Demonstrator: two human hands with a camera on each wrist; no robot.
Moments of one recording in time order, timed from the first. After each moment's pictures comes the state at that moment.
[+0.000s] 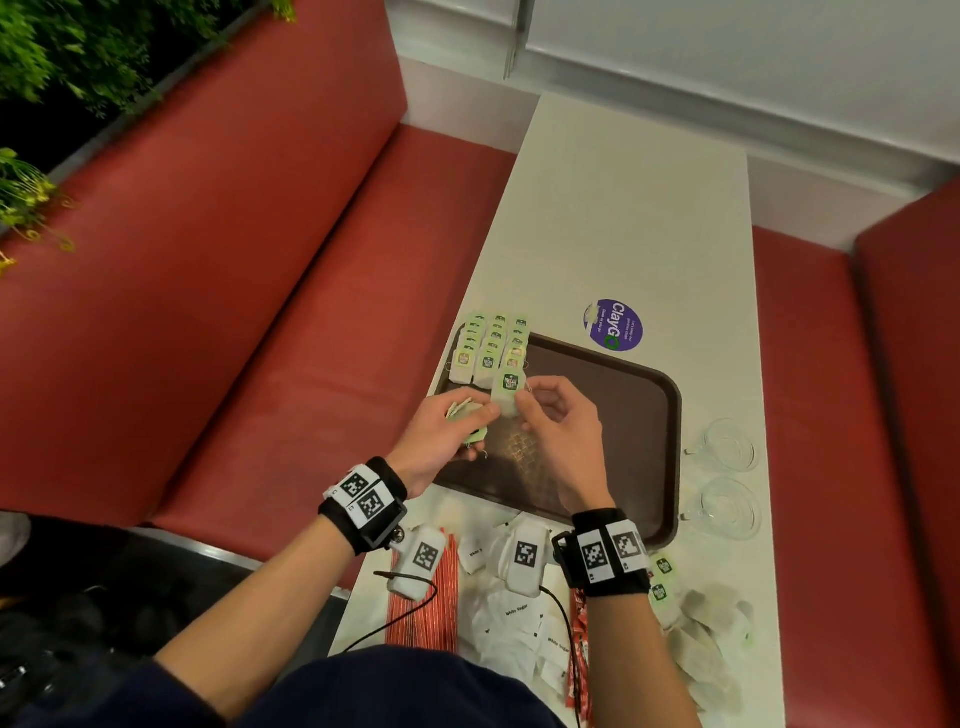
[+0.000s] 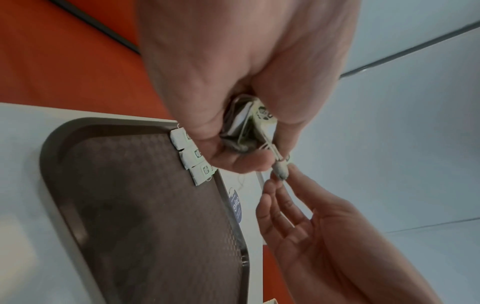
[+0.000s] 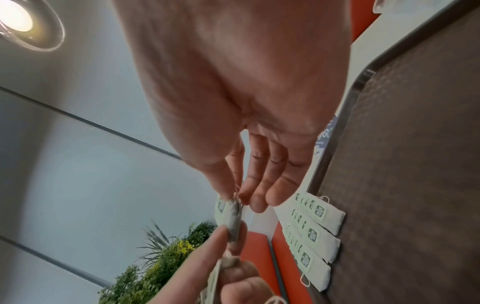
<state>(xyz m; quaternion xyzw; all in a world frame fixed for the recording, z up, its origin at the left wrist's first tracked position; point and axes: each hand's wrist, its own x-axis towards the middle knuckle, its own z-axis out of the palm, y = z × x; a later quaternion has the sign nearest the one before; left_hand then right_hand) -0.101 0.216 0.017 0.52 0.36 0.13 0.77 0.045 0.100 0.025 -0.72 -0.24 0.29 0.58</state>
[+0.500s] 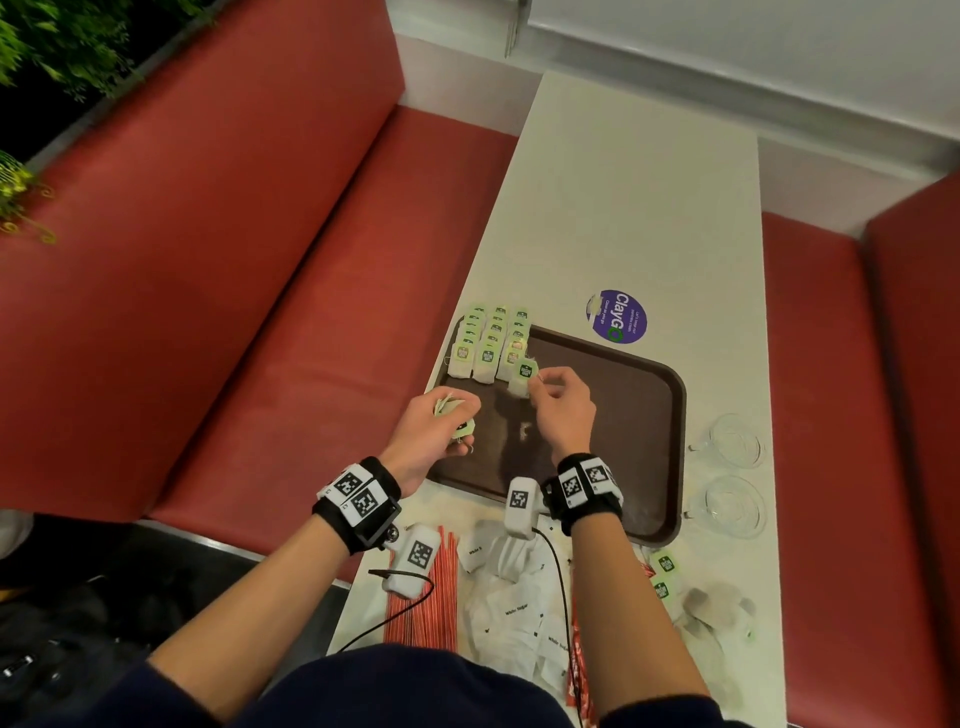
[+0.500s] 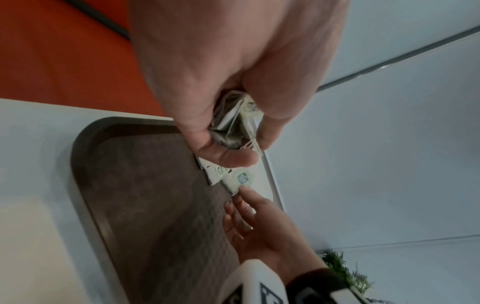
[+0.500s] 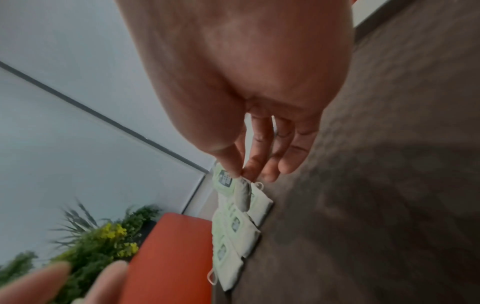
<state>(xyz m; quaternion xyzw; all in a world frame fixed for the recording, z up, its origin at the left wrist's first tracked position) -0.099 0.224 -0.002 0.46 0.44 0.14 0.75 0.090 0.139 -0.050 -0.83 -0.15 0.24 0.48</state>
